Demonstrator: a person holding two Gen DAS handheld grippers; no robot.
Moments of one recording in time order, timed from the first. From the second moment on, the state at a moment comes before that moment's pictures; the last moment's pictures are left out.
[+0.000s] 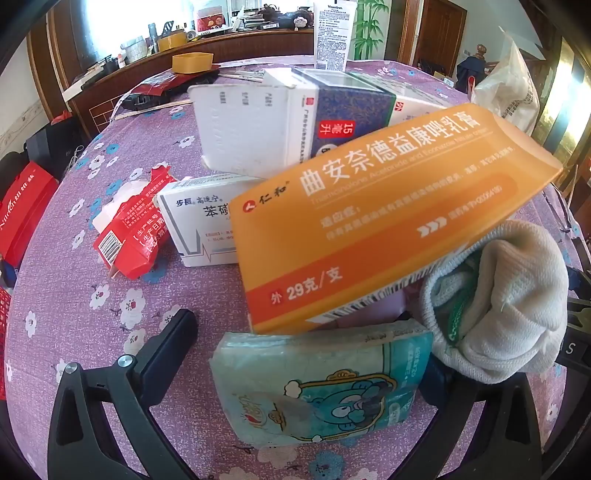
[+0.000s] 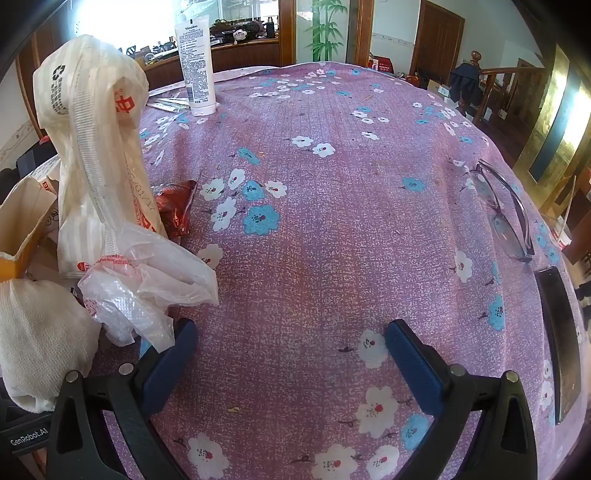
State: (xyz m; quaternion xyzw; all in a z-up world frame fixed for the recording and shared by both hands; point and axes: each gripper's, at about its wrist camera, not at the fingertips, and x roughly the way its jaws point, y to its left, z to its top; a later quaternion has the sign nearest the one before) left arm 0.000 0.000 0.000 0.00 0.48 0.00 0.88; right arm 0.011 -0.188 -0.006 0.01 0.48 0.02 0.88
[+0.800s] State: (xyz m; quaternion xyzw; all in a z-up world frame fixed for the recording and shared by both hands) left arm -0.139 0.044 0.065 -0.01 0.31 0.01 0.95; right arm -0.027 -0.194 0.015 -0.01 0.45 0.00 0.89
